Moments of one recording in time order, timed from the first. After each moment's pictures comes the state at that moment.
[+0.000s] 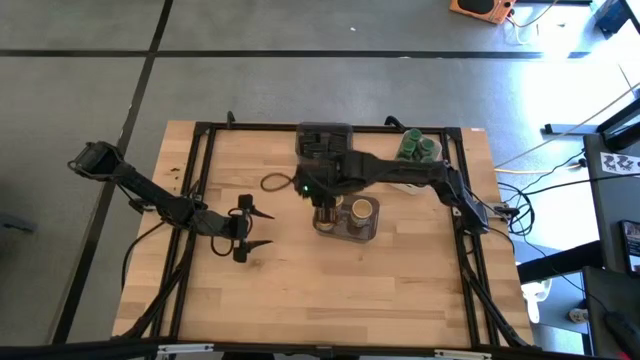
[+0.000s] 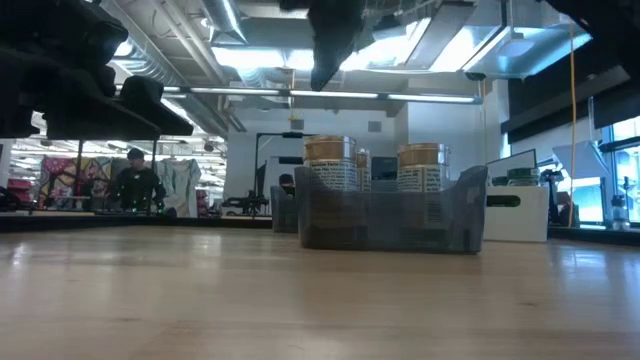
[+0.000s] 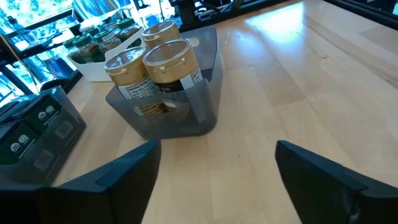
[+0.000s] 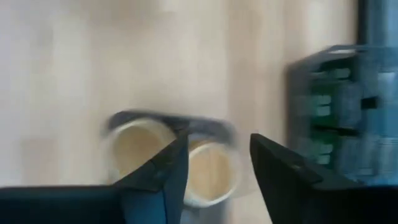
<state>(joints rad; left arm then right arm) -0.41 1.00 0.14 0.50 -0.47 0.13 0.01 2.17 2.32 -1.36 0.21 -0.02</state>
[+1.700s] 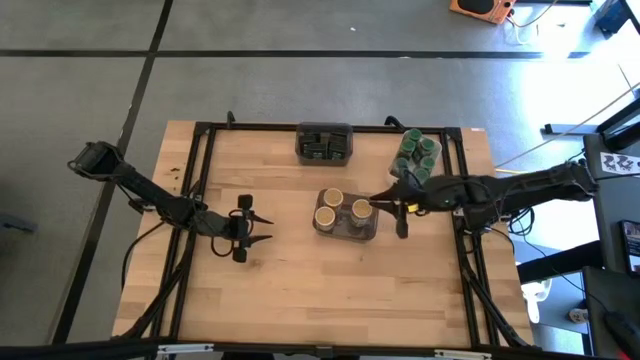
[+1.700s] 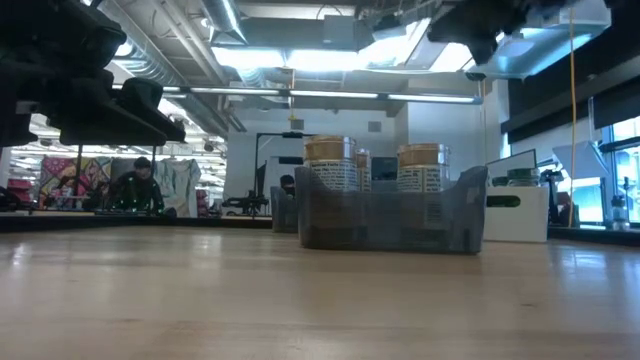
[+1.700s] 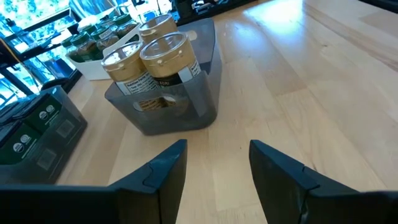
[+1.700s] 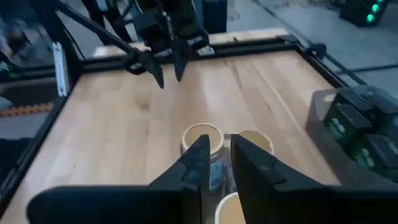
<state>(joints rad) -0.41 1.00 0.14 0.48 -0.48 0.16 0.15 0.95 0.75 -0.14 0.21 0.15</state>
